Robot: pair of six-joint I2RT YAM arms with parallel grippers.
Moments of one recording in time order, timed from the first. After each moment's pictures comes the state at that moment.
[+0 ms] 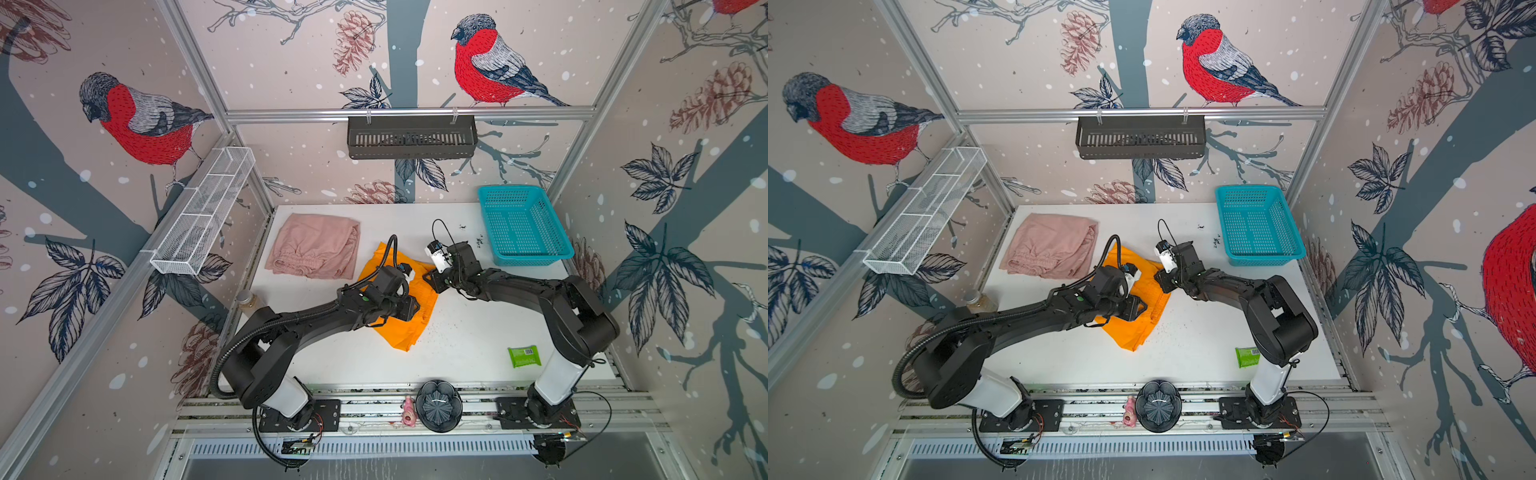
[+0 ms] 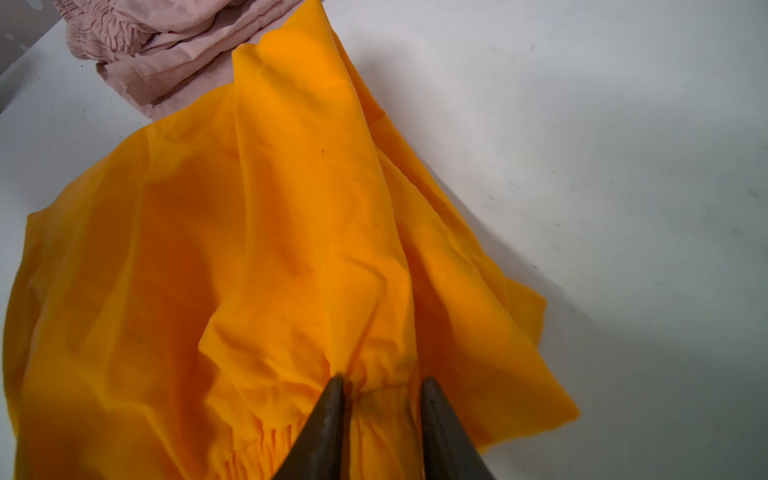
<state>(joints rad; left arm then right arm) -0.79 1.55 0.85 -0.11 0.21 -0.42 0.53 1.76 0.94 0.07 -0.28 0.03</state>
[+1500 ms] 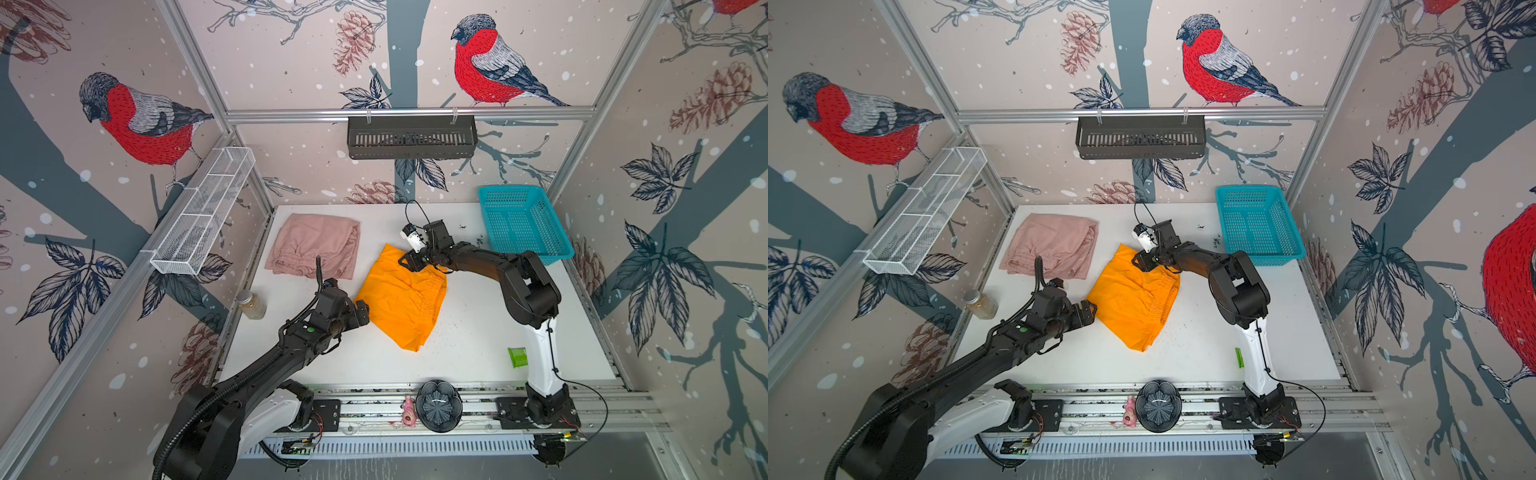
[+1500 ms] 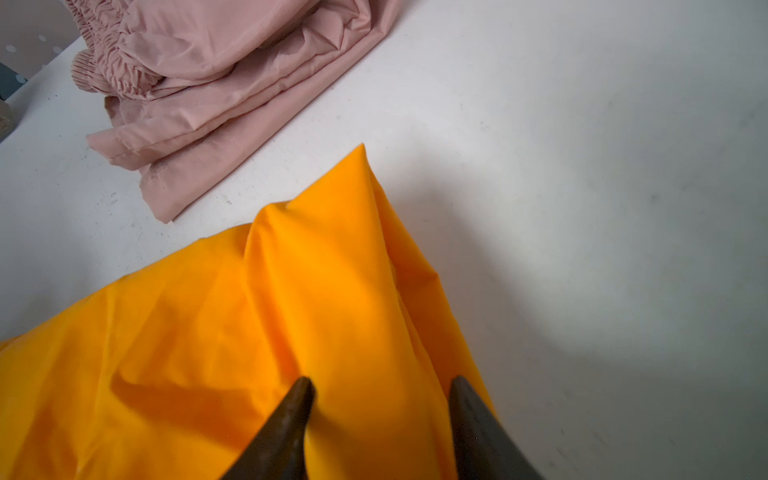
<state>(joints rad) -0.45 1.05 0.40 -0.16 0.03 -0.68 0.53 2.16 1.46 -0.08 -0.42 -0.07</state>
